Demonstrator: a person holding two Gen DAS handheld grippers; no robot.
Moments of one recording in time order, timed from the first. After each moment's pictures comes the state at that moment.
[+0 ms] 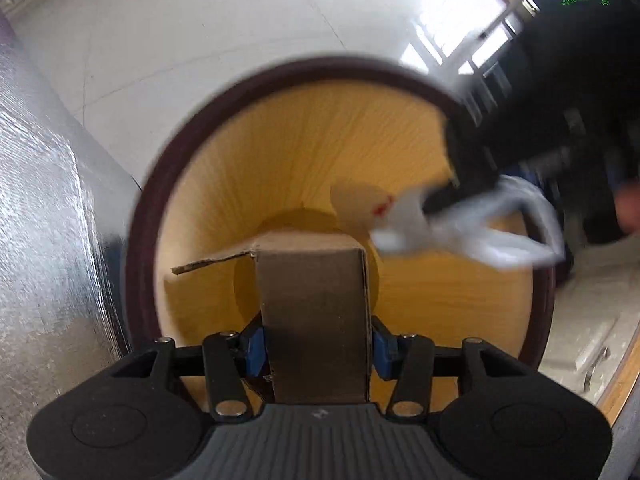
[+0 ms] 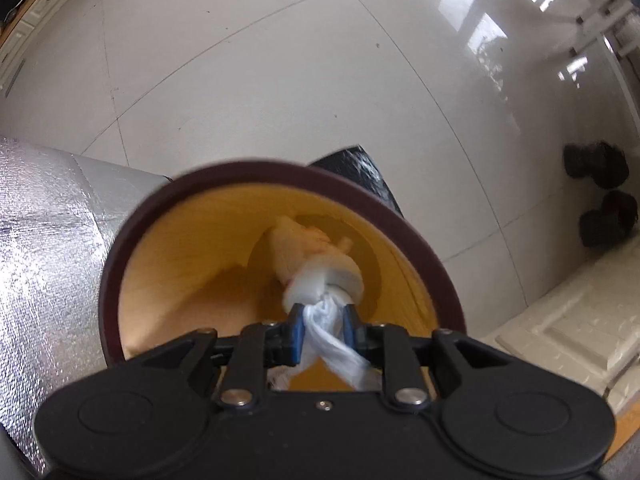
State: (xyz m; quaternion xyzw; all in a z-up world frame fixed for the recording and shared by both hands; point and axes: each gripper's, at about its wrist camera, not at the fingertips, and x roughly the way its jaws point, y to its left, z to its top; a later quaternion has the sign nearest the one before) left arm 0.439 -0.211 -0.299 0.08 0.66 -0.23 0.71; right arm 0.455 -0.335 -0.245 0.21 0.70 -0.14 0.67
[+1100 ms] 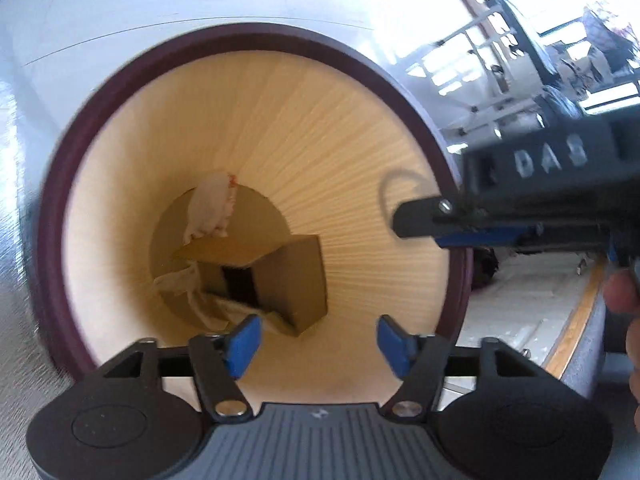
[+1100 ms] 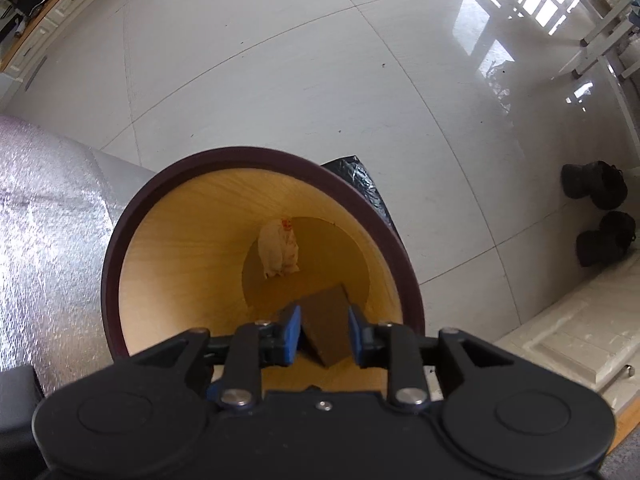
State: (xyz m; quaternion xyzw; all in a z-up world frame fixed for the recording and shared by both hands) left arm 0.439 -0.191 -0.273 -0.04 0.68 -0.28 0.67; right arm 0.418 -0.354 -0.220 0.20 0.68 -0.11 0.70
